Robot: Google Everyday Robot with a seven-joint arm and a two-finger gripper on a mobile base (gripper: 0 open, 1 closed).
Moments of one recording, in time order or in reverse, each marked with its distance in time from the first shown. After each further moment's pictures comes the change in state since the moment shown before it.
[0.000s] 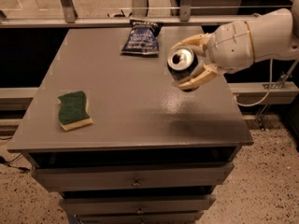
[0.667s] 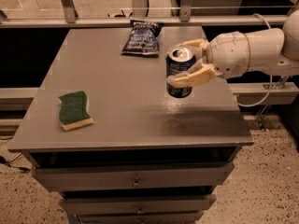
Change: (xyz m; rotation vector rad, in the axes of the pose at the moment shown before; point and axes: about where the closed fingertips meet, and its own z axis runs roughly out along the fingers) arm 0.004 -0.007 0.006 0.019 -0.259 0.313
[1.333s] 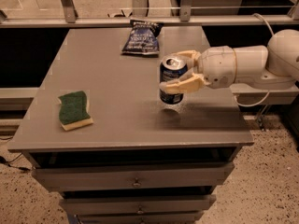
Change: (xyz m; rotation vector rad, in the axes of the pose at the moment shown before) arm 0.028 -0.003 0.019 0.038 -0.052 0.064
